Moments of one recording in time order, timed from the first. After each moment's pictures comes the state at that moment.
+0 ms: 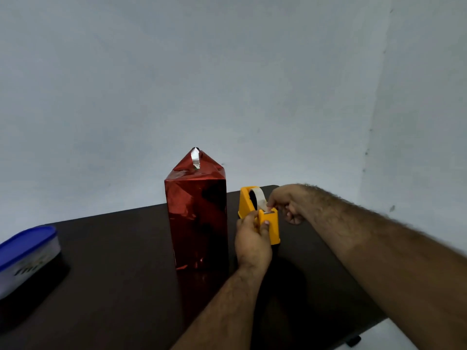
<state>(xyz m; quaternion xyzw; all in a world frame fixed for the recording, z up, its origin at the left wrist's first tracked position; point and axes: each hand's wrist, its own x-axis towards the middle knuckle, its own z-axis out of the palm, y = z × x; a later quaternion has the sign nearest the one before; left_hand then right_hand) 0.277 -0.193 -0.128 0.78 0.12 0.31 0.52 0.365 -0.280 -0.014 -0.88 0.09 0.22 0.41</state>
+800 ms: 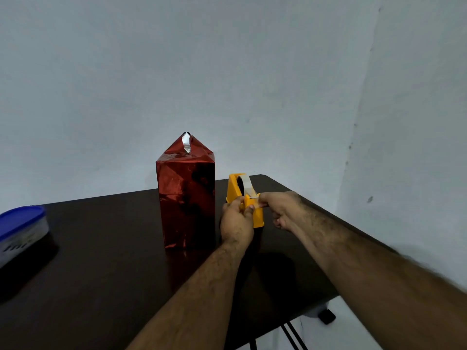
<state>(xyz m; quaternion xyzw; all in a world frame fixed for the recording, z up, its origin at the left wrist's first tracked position) 0.275 -0.190 -0.120 0.80 0.13 0.27 0.52 0.298 -0.295 -0.049 -0.78 0.10 0.03 0.62</state>
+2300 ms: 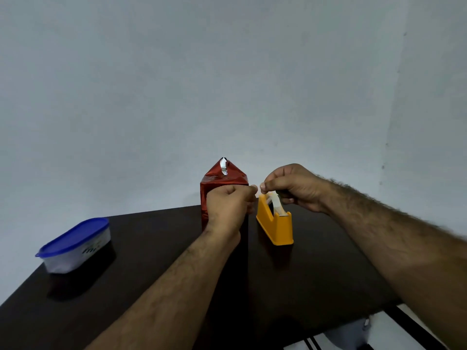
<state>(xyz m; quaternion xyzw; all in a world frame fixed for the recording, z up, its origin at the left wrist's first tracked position) 0.146 -0.144 0.004 0.60 0.07 0.31 0.73 0.248 -0.293 0.050 -0.73 -0.34 0.12 0.59</state>
